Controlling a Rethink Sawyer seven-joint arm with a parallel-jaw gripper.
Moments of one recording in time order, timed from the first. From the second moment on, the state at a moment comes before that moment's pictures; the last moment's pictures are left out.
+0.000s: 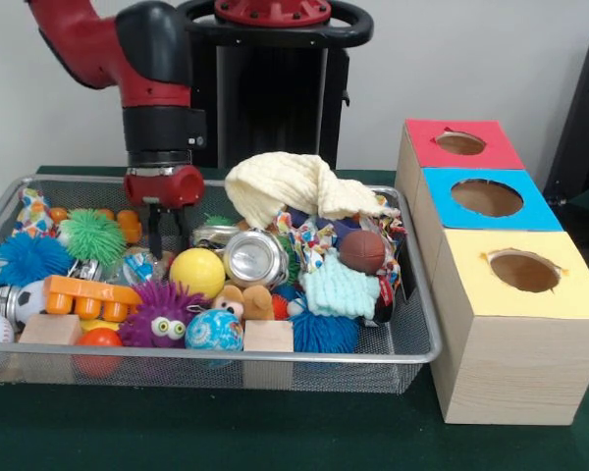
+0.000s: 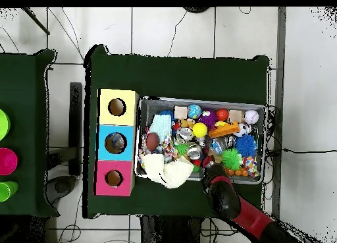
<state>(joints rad) -1.05 -0.32 0.31 2.09 -0.27 -0.45 1.75</state>
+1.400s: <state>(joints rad) -0.58 -0.35 -0.08 2.09 -0.12 -1.08 1.75</state>
